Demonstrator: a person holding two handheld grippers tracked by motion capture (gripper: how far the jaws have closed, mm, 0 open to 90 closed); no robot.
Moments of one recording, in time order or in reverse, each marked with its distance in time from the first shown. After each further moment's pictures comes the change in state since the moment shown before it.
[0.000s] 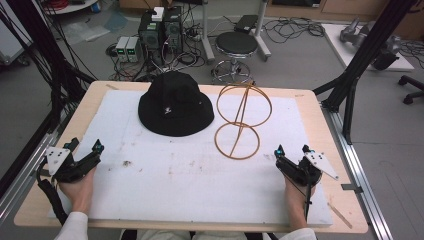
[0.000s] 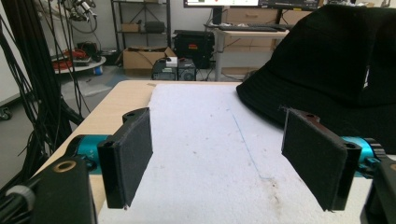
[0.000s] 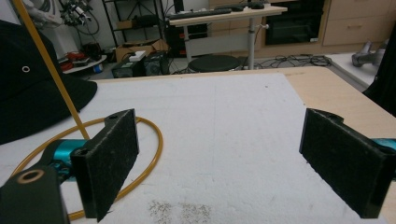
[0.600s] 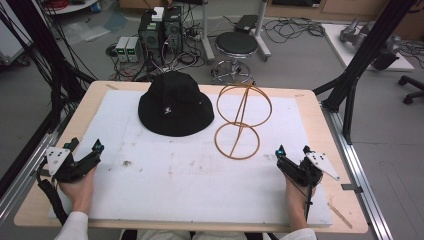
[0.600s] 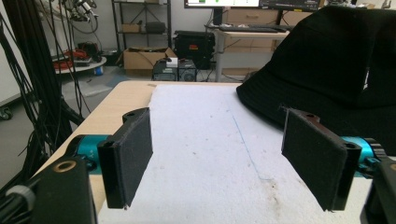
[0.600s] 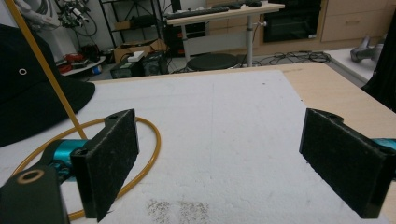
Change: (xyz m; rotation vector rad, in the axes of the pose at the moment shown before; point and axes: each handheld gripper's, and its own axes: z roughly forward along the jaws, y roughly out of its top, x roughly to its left) left arm -0.001 0.000 0.000 -0.002 0.003 -0.003; right arm -0.002 -0.001 -0.001 0.006 -0.006 0.023
